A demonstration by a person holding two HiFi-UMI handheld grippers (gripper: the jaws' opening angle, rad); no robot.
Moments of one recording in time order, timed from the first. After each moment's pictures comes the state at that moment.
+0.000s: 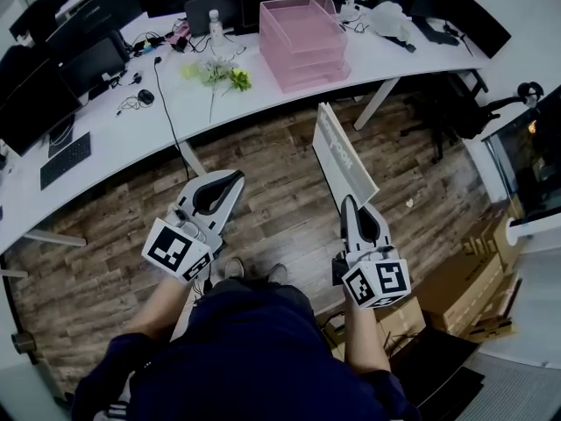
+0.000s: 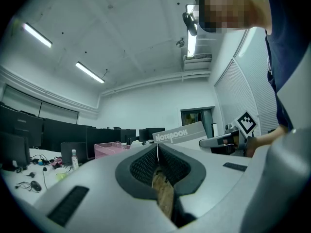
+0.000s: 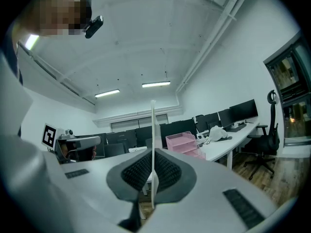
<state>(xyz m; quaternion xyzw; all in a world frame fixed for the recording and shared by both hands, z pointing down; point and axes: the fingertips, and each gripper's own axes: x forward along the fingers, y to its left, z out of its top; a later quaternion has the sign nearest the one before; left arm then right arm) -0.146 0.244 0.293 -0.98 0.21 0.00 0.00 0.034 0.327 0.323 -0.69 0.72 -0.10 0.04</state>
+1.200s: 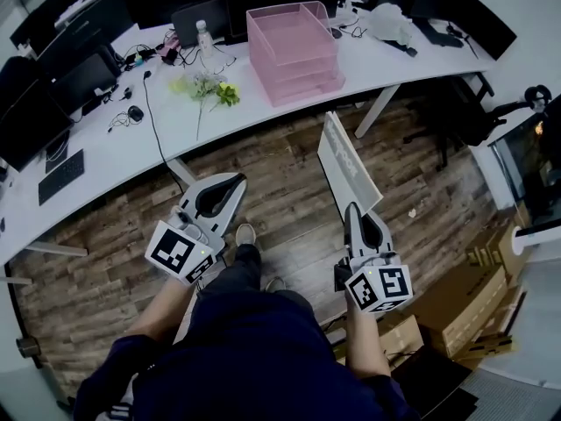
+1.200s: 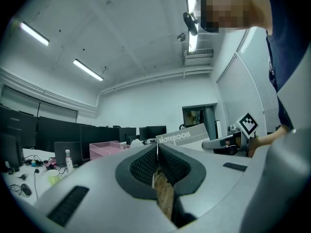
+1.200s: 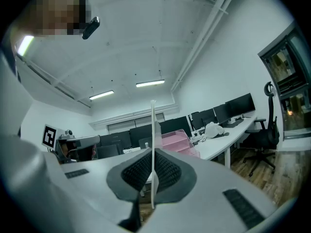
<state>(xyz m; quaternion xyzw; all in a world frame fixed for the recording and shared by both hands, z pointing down) -0.070 0.196 0.306 -0.98 0.21 -0.01 0.00 0.113 0.288 0.348 -0.69 0.71 -0.12 0.05</state>
